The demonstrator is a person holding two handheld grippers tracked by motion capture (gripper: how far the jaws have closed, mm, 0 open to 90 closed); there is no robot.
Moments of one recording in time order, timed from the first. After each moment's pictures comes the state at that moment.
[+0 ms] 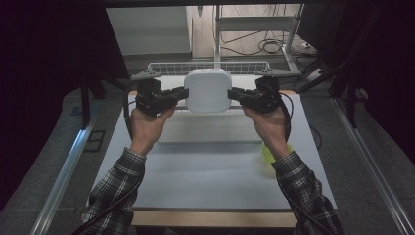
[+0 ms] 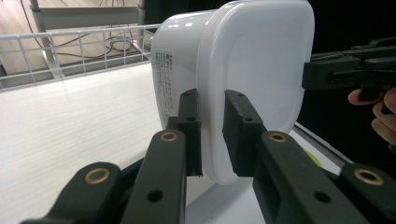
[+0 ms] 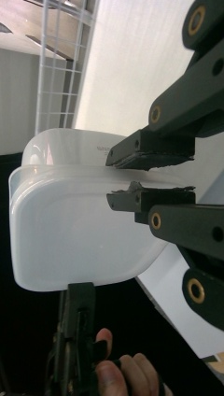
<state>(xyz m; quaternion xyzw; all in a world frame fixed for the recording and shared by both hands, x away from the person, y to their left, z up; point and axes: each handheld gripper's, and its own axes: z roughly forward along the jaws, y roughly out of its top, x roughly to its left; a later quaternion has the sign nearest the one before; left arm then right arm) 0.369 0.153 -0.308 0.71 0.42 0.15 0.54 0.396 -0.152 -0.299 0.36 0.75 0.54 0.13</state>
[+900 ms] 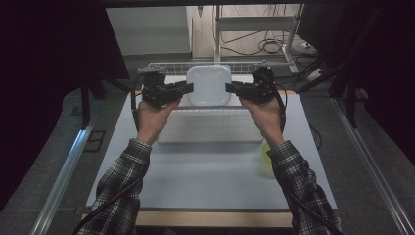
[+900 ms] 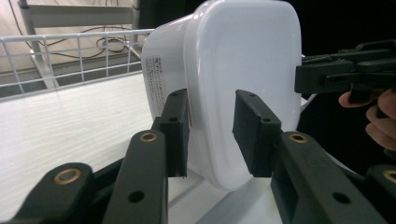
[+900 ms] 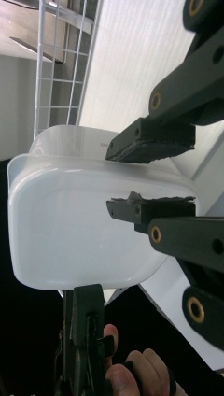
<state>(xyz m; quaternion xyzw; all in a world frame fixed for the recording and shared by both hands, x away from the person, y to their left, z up) 0.407 0.152 -0.322 0.70 0.42 0.14 0.55 0.433 -0.146 -0.305 0.39 0.75 0.53 0.11</state>
